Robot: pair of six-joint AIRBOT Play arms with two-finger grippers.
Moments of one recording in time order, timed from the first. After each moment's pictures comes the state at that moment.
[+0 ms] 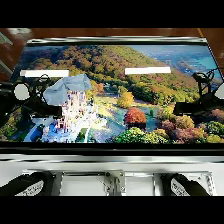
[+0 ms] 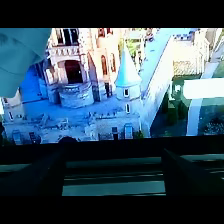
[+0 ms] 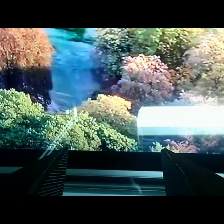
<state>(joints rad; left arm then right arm) -0.18 -1.16 1.13 1.54 -1.39 -1.66 -0.15 -1.09 1.12 -1.45 1.39 1.40</state>
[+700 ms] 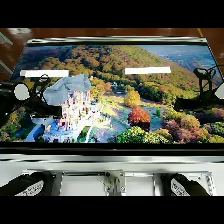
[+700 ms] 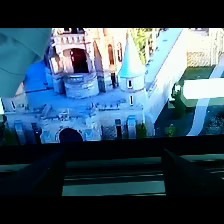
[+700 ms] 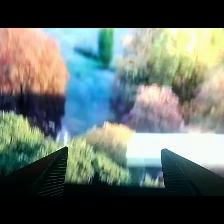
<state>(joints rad) -0.18 -1.16 1.13 1.54 -1.39 -1.66 -0.15 -1.09 1.12 -1.45 1.25 1.35</state>
